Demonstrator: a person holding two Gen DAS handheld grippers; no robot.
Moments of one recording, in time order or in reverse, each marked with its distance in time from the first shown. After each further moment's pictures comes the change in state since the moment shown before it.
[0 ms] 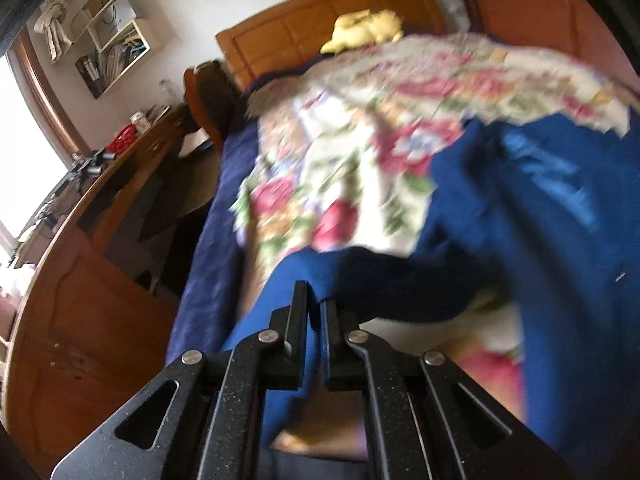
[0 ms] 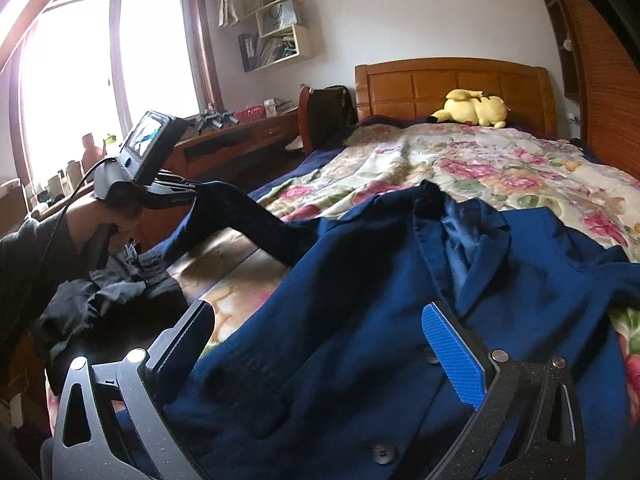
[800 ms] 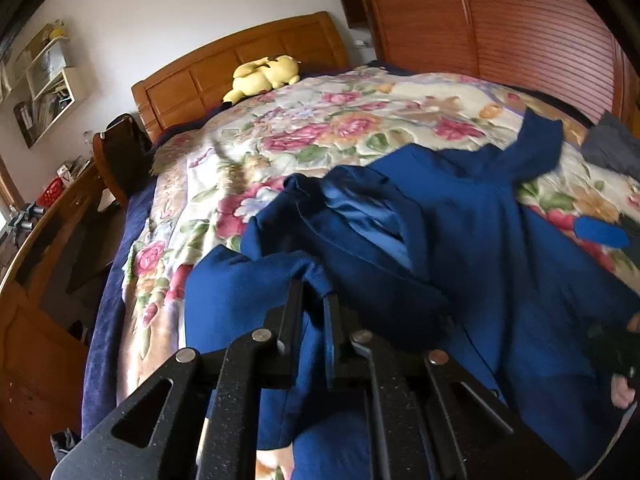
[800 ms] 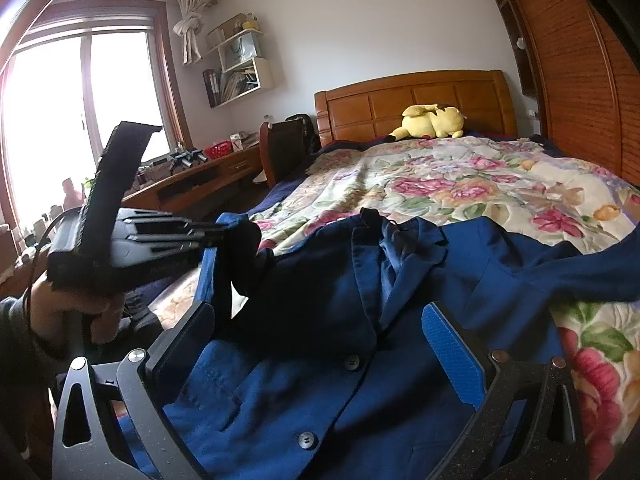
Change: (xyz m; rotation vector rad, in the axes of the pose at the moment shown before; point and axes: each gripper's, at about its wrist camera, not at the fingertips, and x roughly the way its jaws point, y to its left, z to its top) left arm -0.094 -0.166 0.021 0.108 -0.119 -0.255; right arm -0.054 -0.037 0.001 0.087 -0.079 -0.083
